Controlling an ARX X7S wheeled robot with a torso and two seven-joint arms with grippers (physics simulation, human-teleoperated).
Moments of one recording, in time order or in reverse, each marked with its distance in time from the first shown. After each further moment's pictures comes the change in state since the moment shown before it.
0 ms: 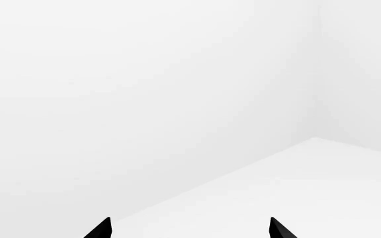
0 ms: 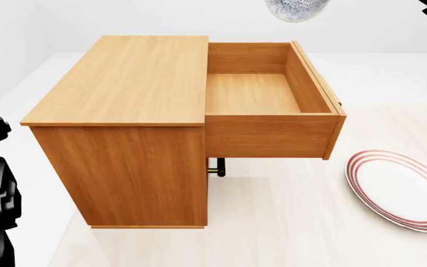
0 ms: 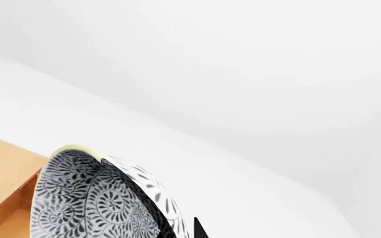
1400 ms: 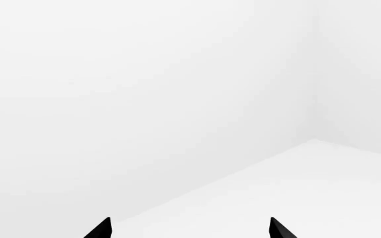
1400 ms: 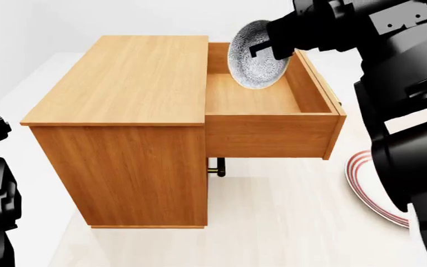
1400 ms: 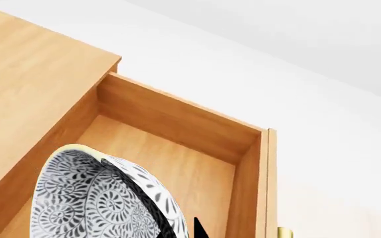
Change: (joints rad) left arm 0.004 -0.001 0.004 0.000 0.001 0.014 0.003; right arm -0.045 -0.264 0.008 0.549 -0.101 -0.048 -0.269
